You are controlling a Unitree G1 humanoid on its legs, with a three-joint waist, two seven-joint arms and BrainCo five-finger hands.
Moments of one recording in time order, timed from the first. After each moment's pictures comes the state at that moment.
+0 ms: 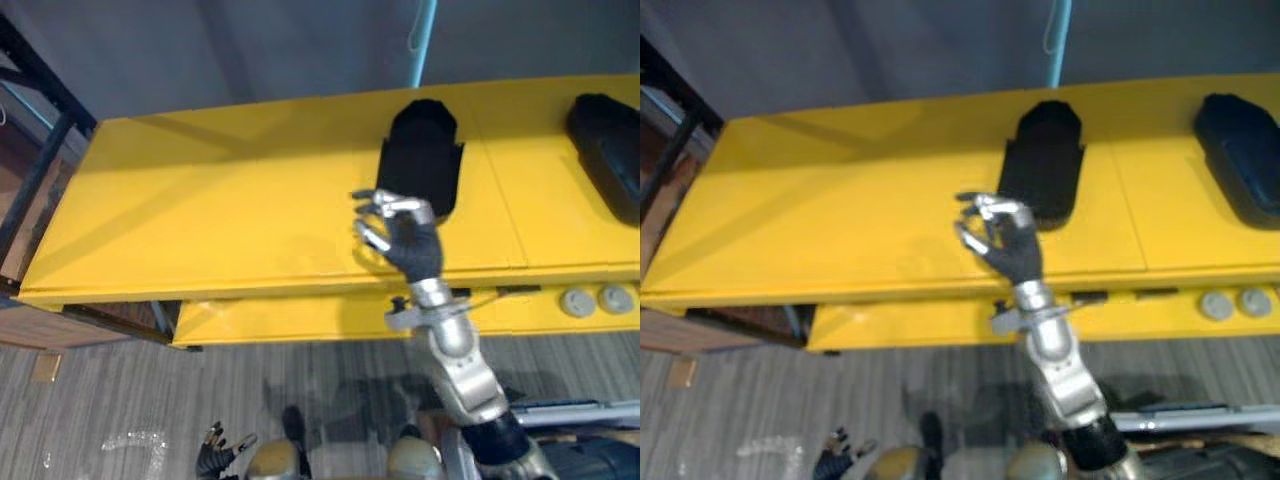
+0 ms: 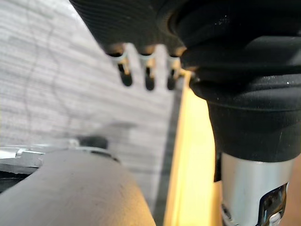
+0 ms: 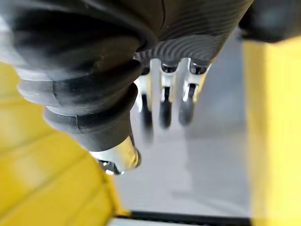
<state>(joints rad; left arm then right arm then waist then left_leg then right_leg) 0.24 0.12 -0.06 0.92 -0.34 -0.32 0.11 -0.33 -0.16 0.36 -0.04 0.20 -0.21 -0.10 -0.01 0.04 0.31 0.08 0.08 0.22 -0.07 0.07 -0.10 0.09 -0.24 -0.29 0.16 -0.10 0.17</state>
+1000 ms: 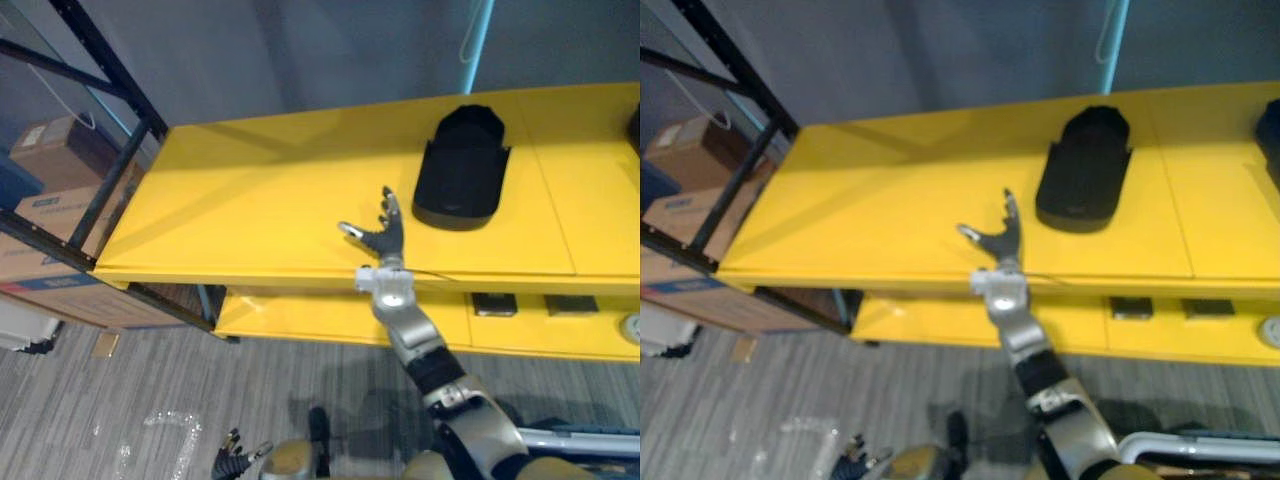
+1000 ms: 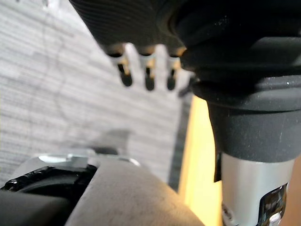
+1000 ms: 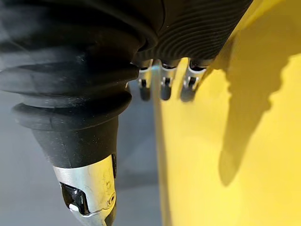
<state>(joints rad) 0.25 0.09 -0.14 0.92 -0.33 -0.29 0.11 -0.56 -0.01 0.24 0.44 0.02 -0.04 -0.54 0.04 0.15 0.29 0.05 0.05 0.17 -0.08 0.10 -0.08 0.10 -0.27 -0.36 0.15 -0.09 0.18</state>
